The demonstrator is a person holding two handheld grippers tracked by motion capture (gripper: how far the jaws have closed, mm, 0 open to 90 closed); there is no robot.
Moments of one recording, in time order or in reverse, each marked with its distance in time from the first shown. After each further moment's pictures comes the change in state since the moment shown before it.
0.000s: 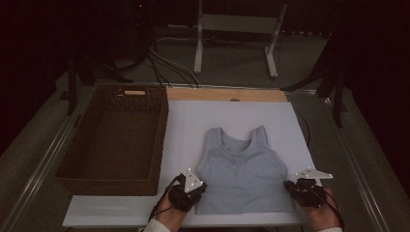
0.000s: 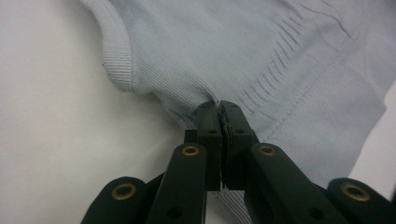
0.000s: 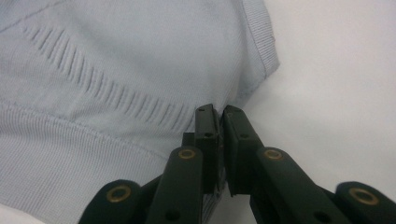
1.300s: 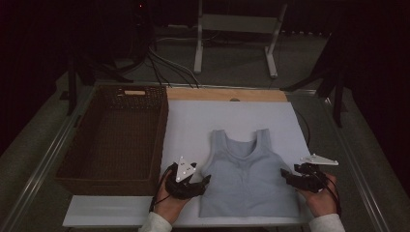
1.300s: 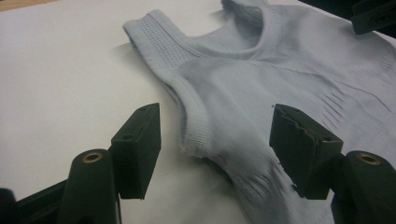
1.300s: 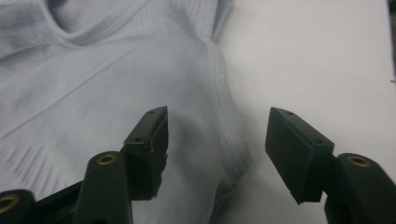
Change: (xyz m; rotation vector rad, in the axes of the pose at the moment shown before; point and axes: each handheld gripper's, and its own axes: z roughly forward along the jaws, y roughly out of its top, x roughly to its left) left arm 0.026 0.017 -0.004 -0.169 0.051 -0.077; right arm -0.025 0.029 0.013 -0.084 0.002 0.101
